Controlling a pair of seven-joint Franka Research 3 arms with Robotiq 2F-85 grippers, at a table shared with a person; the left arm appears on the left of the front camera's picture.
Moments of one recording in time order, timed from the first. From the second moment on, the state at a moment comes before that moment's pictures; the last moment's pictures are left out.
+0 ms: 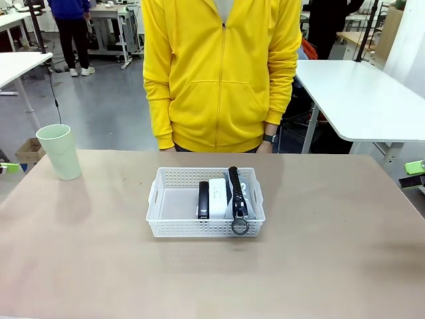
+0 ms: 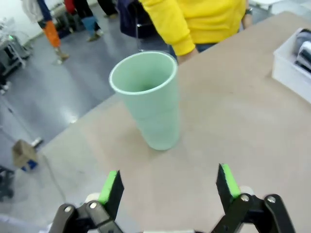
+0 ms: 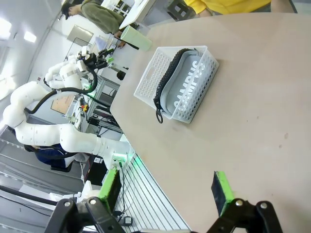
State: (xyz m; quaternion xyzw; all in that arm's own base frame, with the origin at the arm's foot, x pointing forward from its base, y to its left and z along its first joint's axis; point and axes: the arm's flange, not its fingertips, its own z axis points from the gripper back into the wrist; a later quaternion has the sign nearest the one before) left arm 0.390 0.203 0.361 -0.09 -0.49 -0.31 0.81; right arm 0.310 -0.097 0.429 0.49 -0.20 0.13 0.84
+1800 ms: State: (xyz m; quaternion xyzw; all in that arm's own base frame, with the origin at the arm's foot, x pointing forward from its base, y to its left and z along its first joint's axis) left arm 0.510 0.179 0.251 -0.15 -0.50 -0.37 0.77; right arm 0.310 -0.097 0.429 0.49 -0.20 0.13 0.84
